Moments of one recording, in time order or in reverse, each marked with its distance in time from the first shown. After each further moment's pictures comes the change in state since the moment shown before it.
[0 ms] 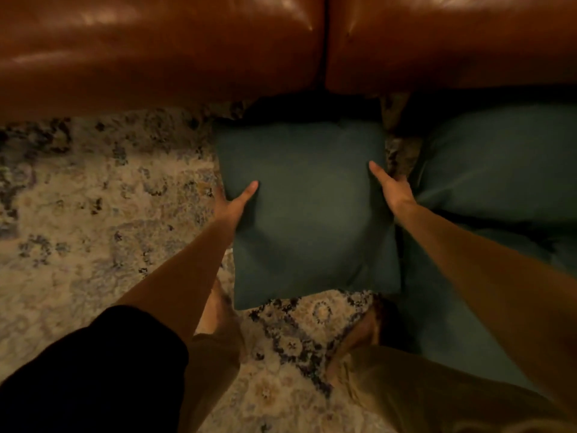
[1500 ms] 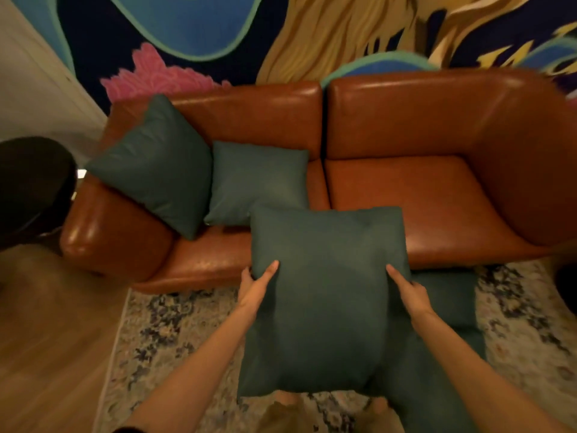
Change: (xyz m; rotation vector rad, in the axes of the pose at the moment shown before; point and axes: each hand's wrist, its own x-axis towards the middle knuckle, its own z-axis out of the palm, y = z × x) left_hand -0.461 0.339 -0.293 -0.089 -0.056 0.298; right_hand -0.594 -0.240 -0.153 0.332 0.071 -0.172
